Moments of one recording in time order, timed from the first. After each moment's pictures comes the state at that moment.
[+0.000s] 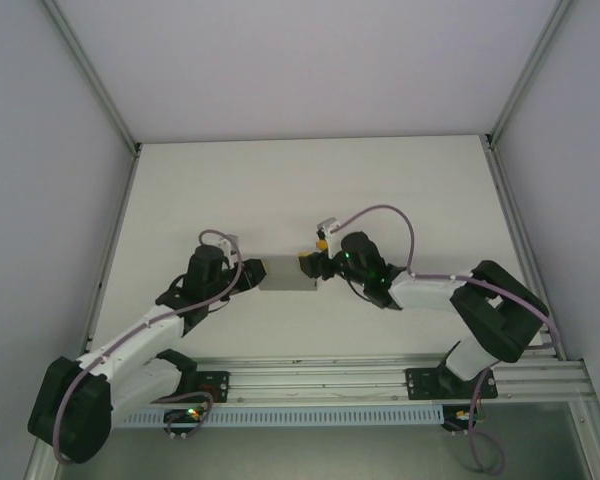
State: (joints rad) left arm -0.53 0.99 0.40 -0.05 0.24 -0.78; right arm 0.71 1.55 0.67 0.44 -0.07 0.24
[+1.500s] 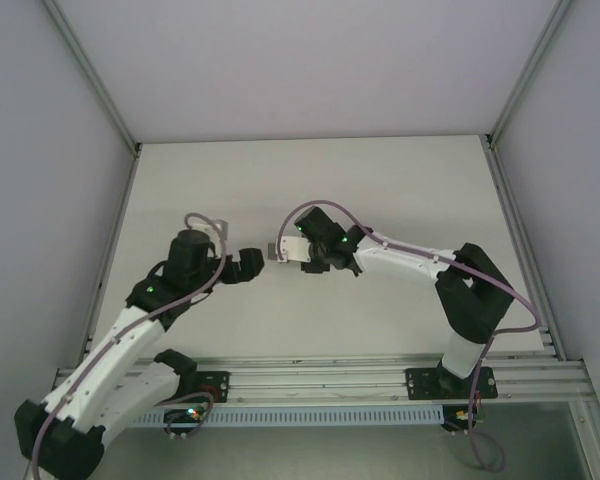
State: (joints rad) left arm -0.54 0.79 0.70 -0.53 0.09 -0.55; right arm 0.78 1.73 1.17 -0.35 0.15 -0.83
